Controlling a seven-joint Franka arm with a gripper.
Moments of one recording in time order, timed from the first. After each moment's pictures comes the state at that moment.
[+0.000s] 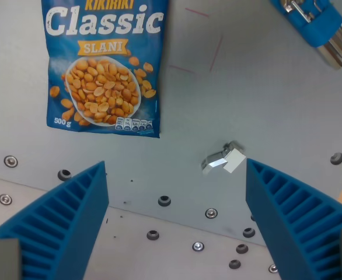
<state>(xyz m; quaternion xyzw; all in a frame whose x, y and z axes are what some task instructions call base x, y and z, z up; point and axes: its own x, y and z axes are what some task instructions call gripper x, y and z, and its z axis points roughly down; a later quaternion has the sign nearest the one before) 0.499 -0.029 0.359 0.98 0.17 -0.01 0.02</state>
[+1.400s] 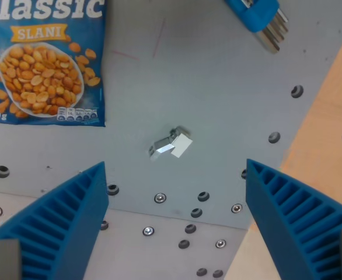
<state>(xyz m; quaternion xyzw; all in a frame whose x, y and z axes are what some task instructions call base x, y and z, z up) 0.501 -0.030 0.359 0.98 0.18 -0.02 0.12</state>
